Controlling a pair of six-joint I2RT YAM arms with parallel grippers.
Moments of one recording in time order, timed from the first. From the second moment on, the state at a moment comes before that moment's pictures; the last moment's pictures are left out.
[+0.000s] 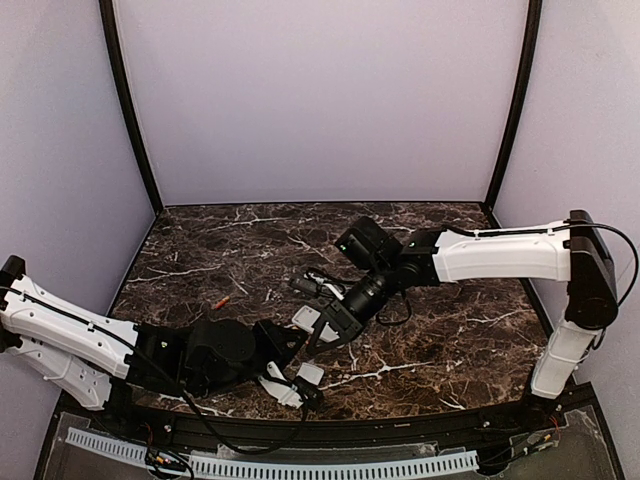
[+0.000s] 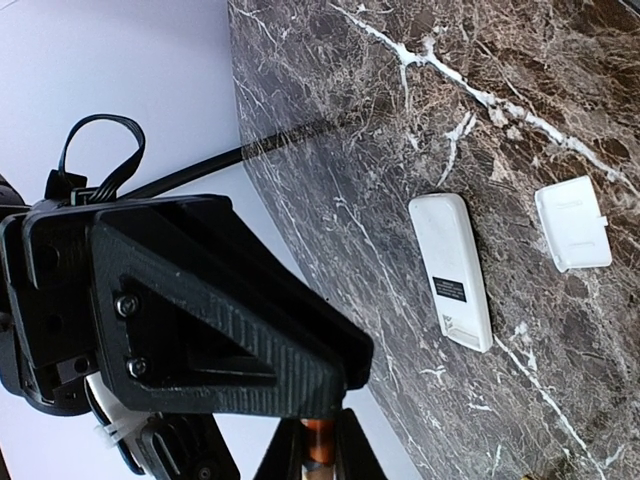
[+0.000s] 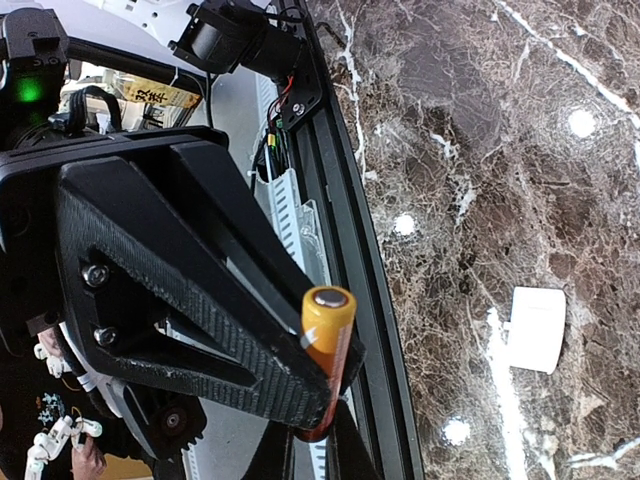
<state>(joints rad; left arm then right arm) -1.46 1.28 0.69 0.09 -0.60 1.51 1.01 1.74 1.28 -0.51 -0.88 0.24</state>
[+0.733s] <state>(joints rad) -1.20 1.19 0.79 -0.08 -0.37 0.63 0.69 1.57 1.14 -0.40 -0.67 0.21</state>
